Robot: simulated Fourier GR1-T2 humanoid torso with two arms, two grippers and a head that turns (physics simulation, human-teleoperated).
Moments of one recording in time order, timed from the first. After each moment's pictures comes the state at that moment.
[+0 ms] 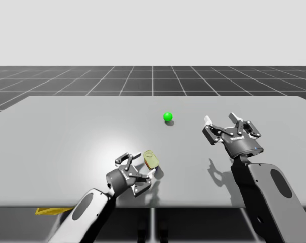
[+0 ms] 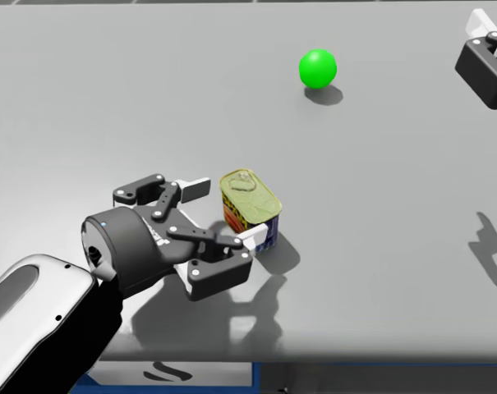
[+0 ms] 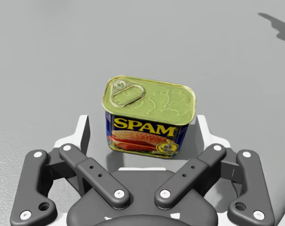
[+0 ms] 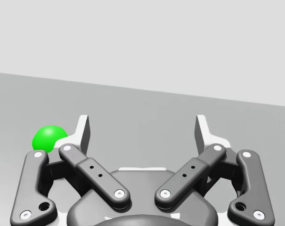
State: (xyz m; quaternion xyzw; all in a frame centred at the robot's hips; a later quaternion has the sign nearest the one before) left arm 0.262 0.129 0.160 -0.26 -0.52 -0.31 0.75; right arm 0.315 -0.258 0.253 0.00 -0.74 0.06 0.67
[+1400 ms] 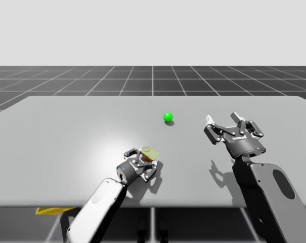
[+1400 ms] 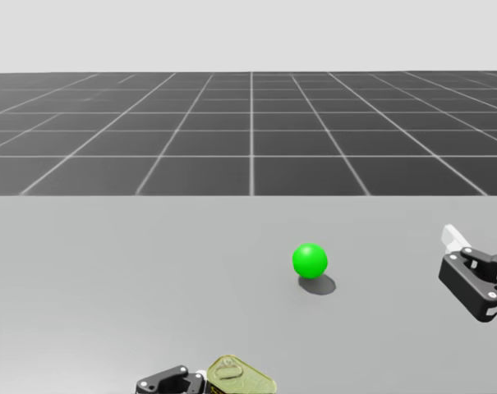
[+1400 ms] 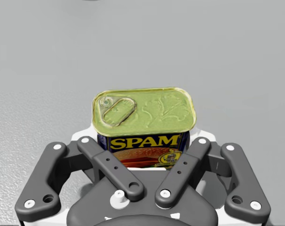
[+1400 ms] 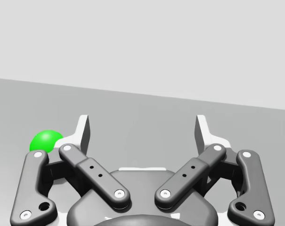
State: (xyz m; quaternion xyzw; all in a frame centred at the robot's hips) left arm 0.291 0.105 0.146 -0.23 -0.54 -0.28 0.76; right arm 0.314 -0.260 0.256 0.00 -0.74 0.06 0.67
